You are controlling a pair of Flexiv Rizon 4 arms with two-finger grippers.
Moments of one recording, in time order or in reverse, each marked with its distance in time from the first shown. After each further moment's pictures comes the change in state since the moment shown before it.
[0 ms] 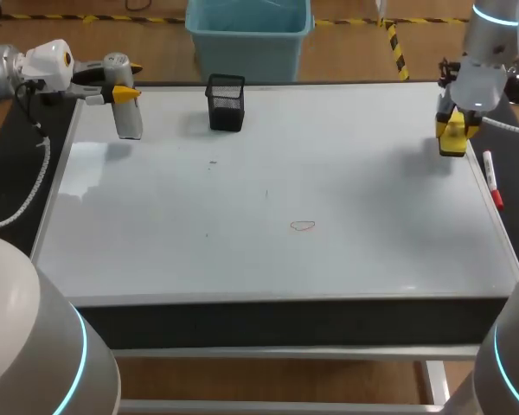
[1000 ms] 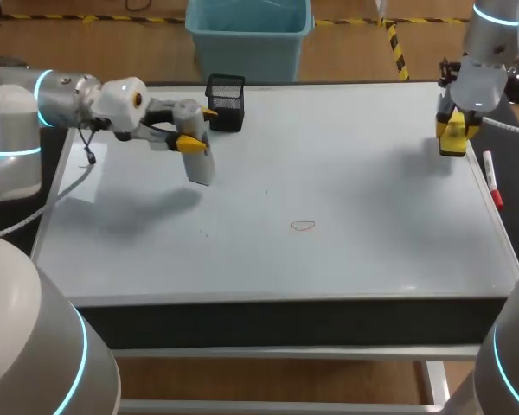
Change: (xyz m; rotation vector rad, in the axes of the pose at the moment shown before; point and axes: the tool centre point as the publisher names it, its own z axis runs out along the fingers) left arm 0.172 -0.014 0.144 0.114 0.360 0.039; right arm 0.000 0.001 0.000 0.001 -0.001 0.000
